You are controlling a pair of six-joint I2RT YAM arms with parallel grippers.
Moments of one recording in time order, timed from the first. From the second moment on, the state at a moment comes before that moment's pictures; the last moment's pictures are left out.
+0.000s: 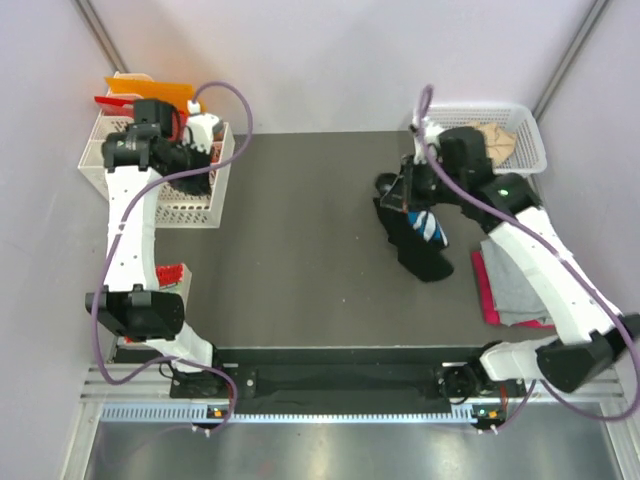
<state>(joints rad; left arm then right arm) 0.04 1.61 2.04 -1.35 0.27 0.40 0.50 1.30 1.60 -0.81 -0.25 0.36</state>
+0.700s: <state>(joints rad) 0.10 1.79 1.80 -1.30 0.40 0.16 1.08 1.76 2.35 -1.04 -0.20 0.25</state>
